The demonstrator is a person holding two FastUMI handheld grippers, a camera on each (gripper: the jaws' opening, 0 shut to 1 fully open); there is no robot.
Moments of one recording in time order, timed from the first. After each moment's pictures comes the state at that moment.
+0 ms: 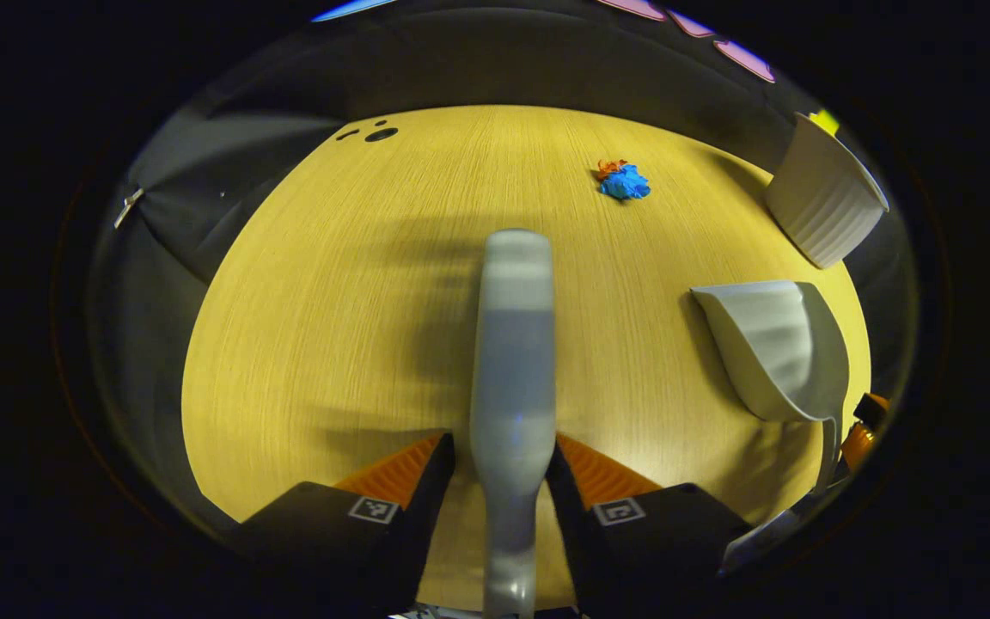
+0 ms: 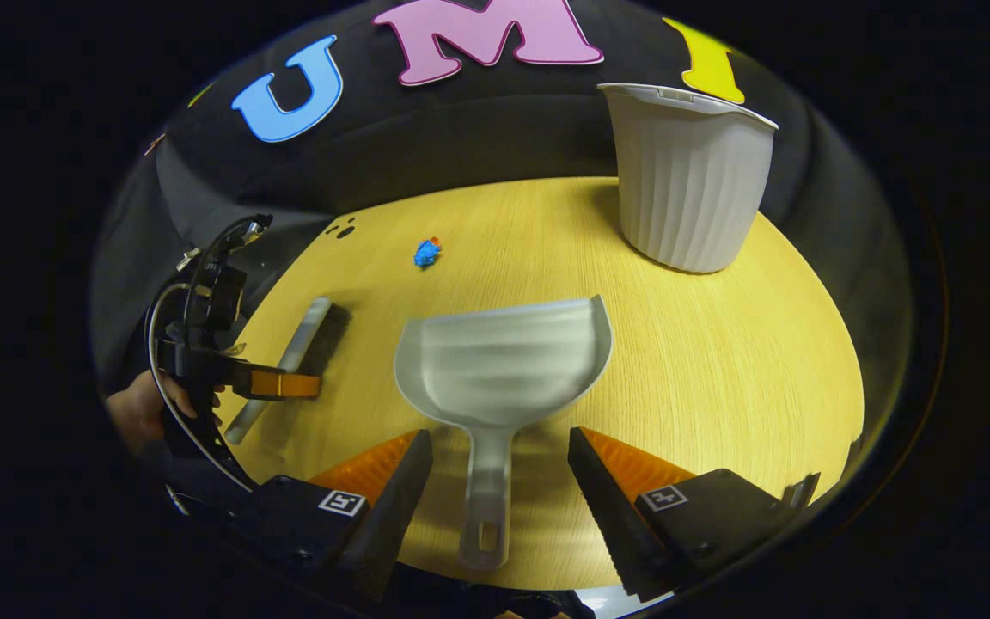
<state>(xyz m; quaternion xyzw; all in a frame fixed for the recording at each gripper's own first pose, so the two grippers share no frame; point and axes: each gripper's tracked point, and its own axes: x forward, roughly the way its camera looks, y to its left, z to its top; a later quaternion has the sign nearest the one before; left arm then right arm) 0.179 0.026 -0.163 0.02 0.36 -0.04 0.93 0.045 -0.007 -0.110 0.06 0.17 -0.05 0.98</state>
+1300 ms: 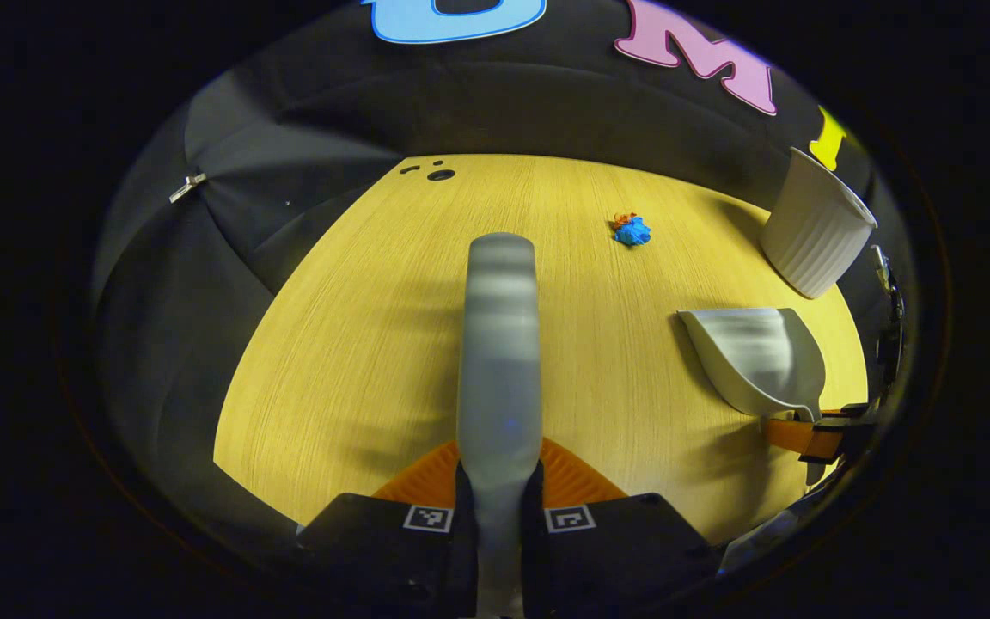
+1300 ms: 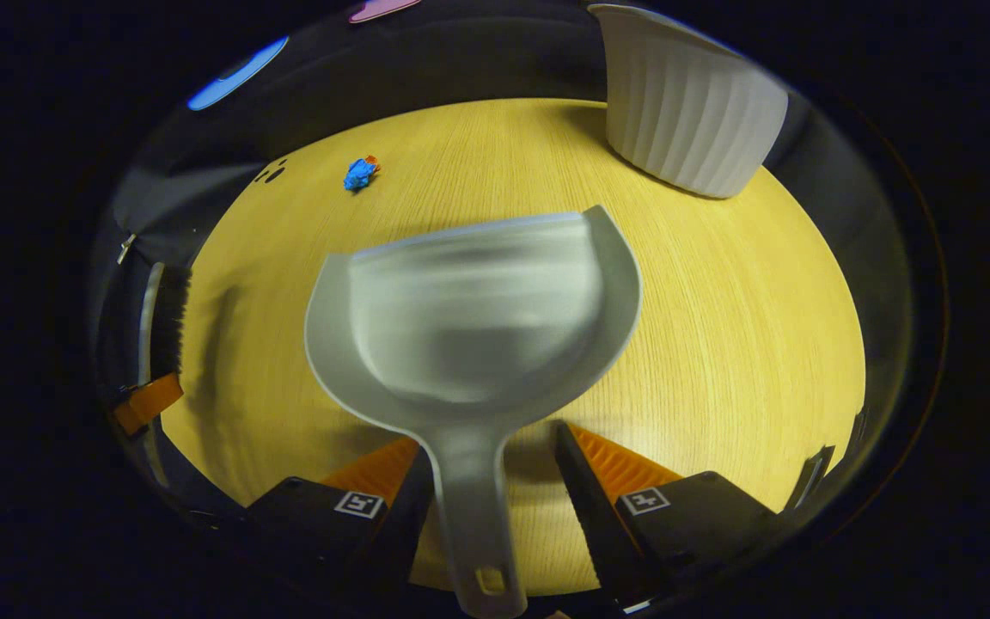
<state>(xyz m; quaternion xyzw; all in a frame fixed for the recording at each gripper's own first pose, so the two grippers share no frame) 0.114 0.054 -0.127 -0.02 0.27 0.01 0.96 0.091 -0.016 -0.174 0.07 0.29 -0.12 0.95</state>
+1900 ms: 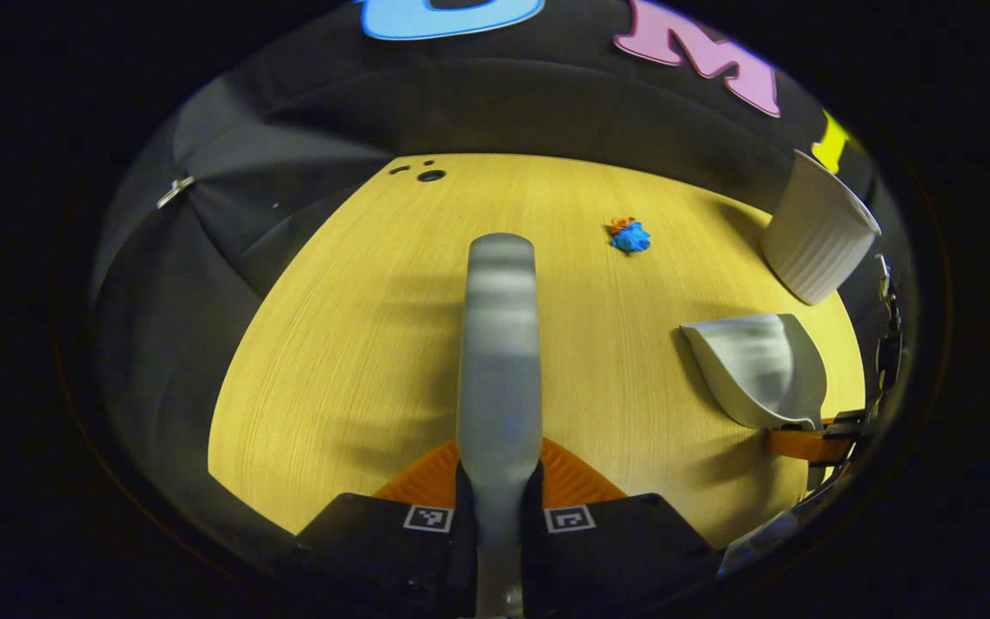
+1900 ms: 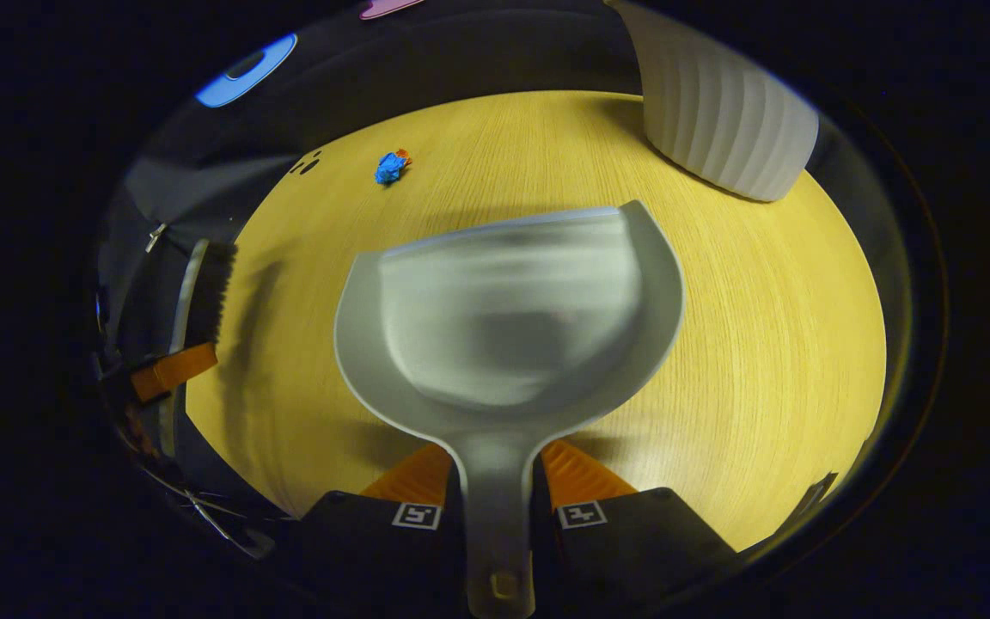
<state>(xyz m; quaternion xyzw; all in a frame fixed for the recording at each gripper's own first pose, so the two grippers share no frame) 0.151 0.041 -0.114 0.02 0.28 -0.03 0.96 0.089 -0.016 -0.173 0.06 0.31 -0.03 0.95</state>
